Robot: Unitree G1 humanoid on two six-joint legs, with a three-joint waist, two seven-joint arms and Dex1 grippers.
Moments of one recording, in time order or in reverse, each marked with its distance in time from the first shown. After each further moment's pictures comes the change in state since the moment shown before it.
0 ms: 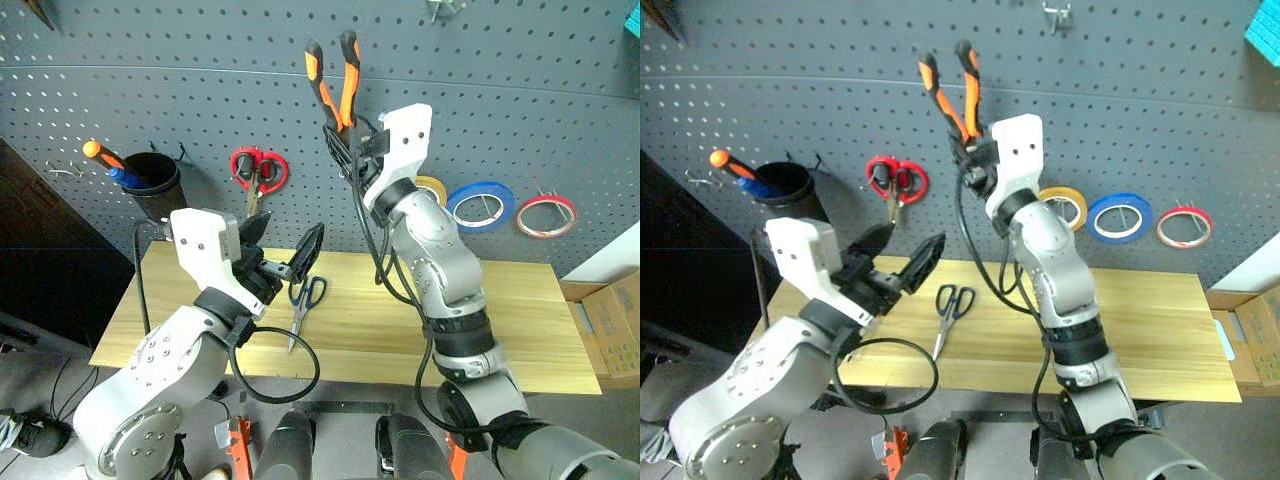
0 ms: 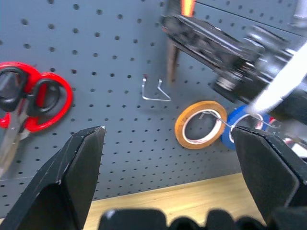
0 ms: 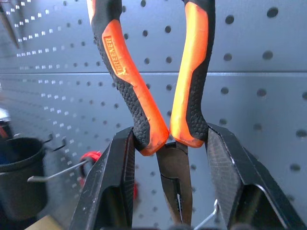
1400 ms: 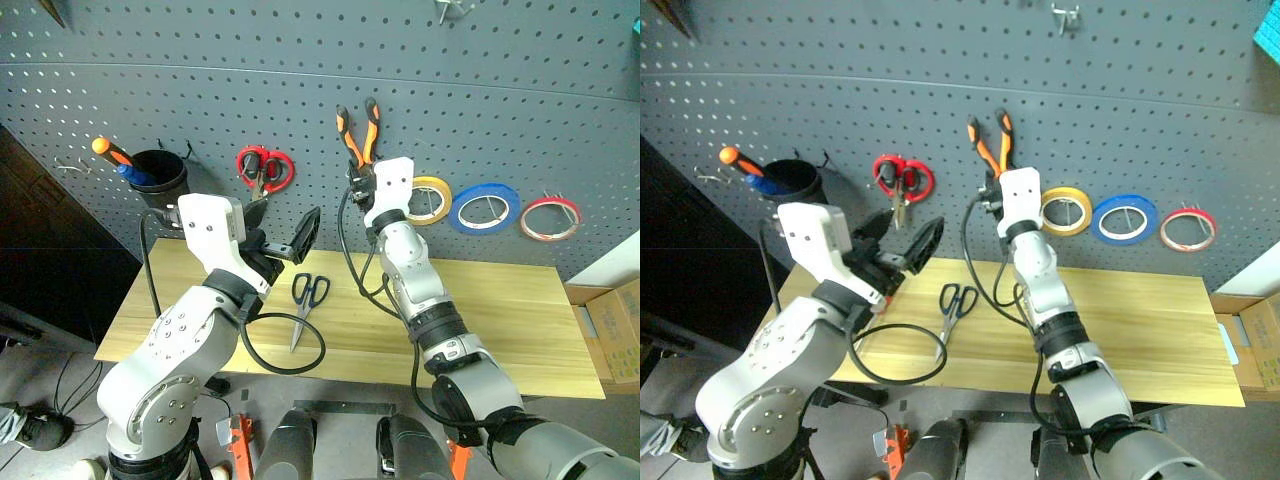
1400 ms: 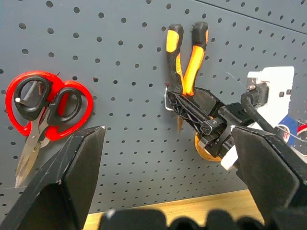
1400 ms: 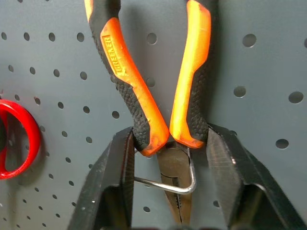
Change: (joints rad) left arm -0.055 -0.026 -0.045 0.099 0.102 -0.043 -0.016; right arm -0.005 0.011 -0.035 0.535 -0.183 -0.444 -0.197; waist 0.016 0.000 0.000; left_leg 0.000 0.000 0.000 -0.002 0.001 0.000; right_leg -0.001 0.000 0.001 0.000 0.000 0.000
